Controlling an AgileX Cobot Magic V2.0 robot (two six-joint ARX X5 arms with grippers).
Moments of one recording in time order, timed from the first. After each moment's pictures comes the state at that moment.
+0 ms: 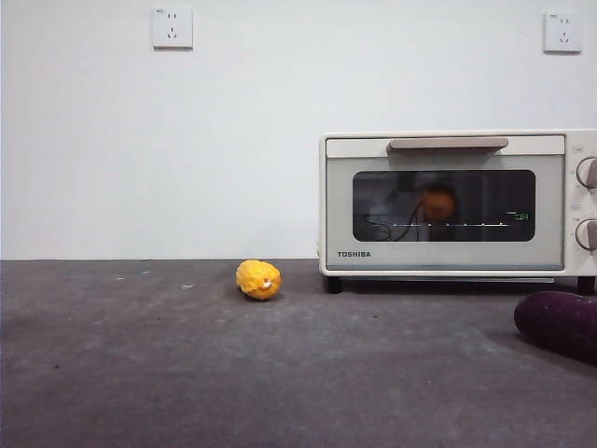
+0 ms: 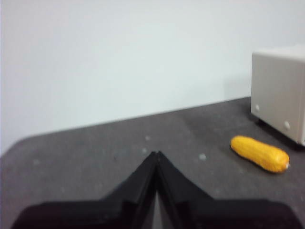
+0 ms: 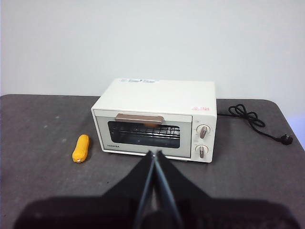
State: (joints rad) left arm -0.04 0.14 0.14 0.03 0.03 0.10; right arm 0.27 0.54 1.71 -1.35 0.10 0.03
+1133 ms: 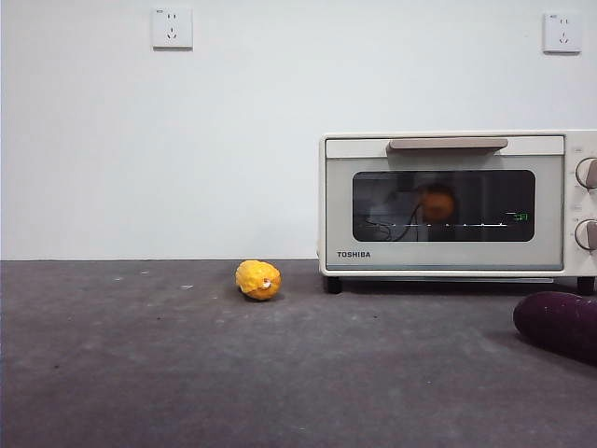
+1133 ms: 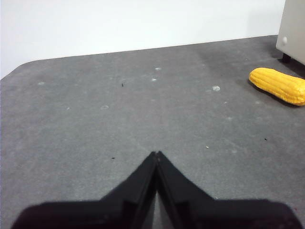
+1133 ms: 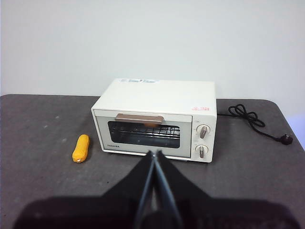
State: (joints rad) left arm 0.00 0.01 0.02 -0.18 -0.01 0.06; right arm 0.27 0.54 1.71 -1.35 0.10 0.03
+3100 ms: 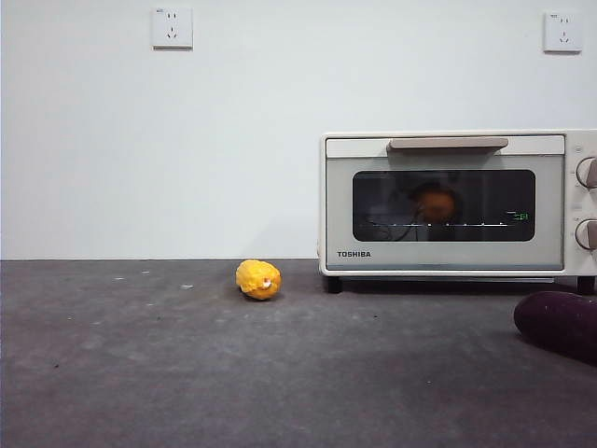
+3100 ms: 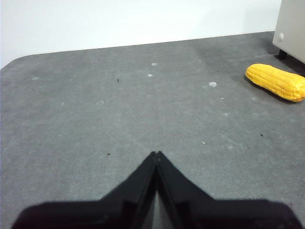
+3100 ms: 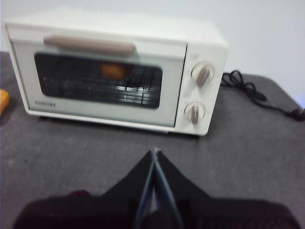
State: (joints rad) left arm 0.00 0.03 0.02 -0.17 0.00 0.05; right arm 0.00 0.11 0.26 -0.30 -0.04 -0.13
